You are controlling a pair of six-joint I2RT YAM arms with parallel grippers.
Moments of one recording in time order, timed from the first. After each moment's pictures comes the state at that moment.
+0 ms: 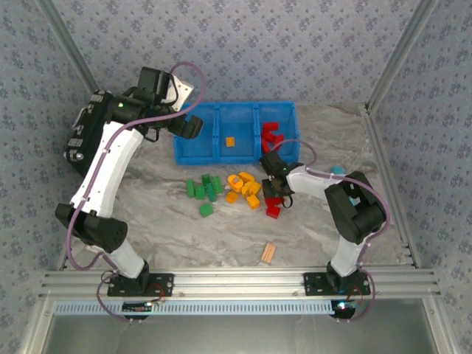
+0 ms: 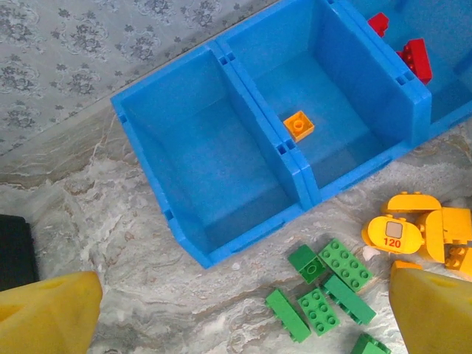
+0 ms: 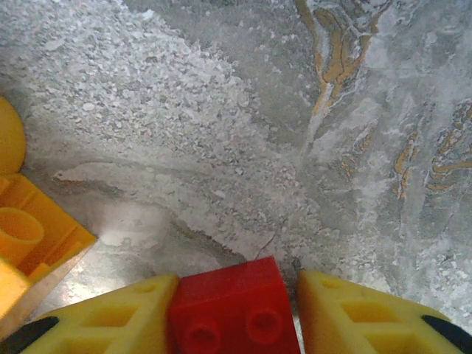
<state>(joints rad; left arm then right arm) -0.38 1.65 2.00 -1.16 -0.01 0.17 0.55 1.77 1.02 -0.47 0.17 0.35</state>
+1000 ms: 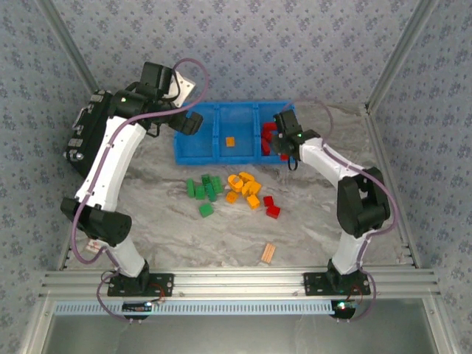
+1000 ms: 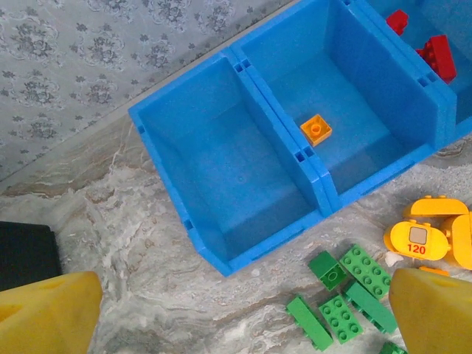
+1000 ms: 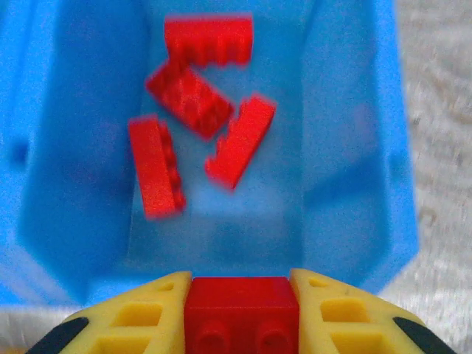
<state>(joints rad) -0.38 1.71 2.09 -1.19 -0.05 0.21 0.38 1.82 1.42 -0.49 0.25 0.24</state>
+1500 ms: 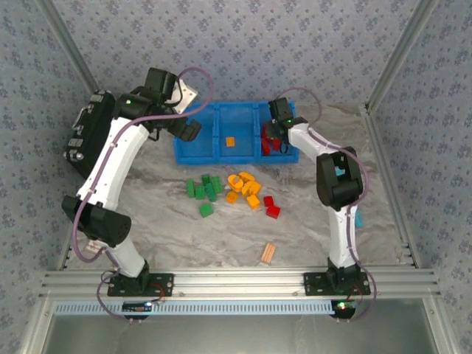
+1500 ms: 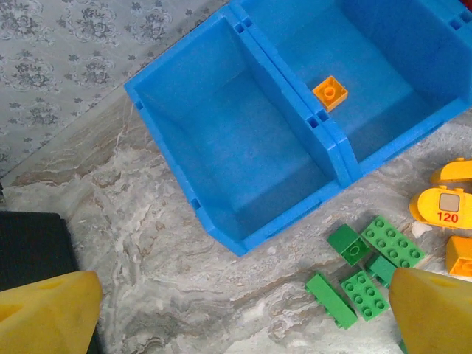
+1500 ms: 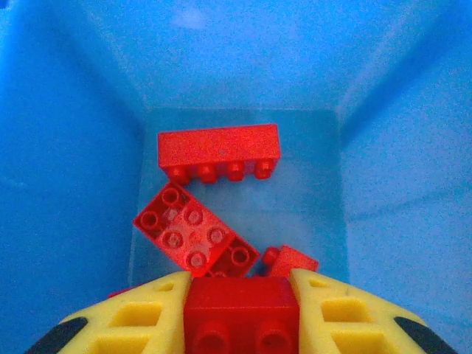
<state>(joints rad) -0.38 1.70 2.00 -1.18 -0.09 0.29 0.33 2.18 1.76 -0.43 0.21 0.22</state>
